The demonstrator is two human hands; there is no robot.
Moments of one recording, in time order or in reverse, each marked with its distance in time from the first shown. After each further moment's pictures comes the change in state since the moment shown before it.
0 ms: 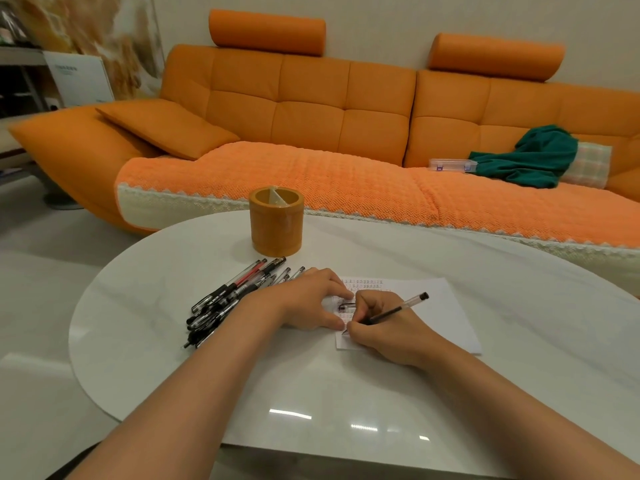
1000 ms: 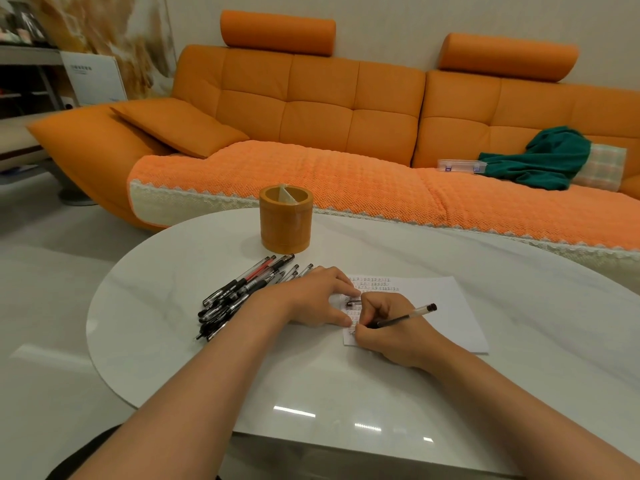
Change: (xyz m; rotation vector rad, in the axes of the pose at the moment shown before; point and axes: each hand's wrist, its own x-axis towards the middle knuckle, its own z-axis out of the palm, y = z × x) left_hand -0.003 -0.001 0.002 -0.012 0.000 -0.007; right_hand -0.002 0.009 0.003 -0.048 -0.001 -0.068
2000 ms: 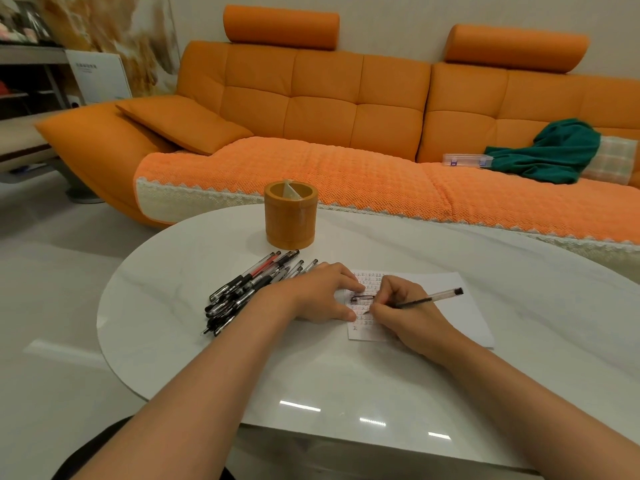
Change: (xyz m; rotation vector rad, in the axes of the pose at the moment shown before) left_hand -0.002 0.001 0.001 -0.008 0.009 -0.017; right_hand -0.003 -0.005 -0.008 0.172 0.138 0.095
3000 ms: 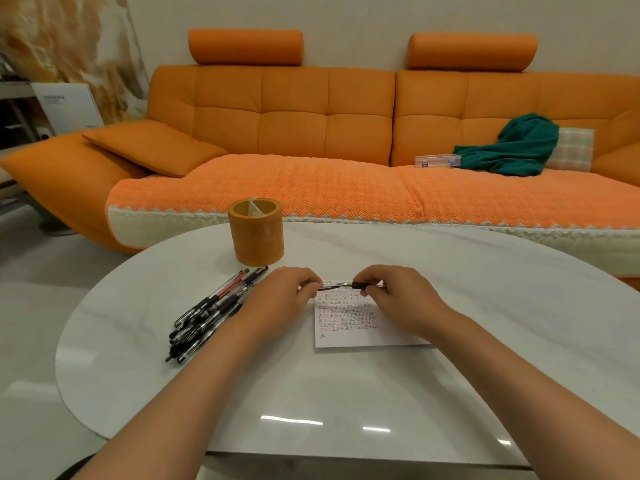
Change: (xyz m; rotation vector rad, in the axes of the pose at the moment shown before) left_hand 0.000 0.015 0.005 -0.100 0.424 -0.113; right_hand 0.018 -0.008 -0.052 -0.656 0.068 -0.008
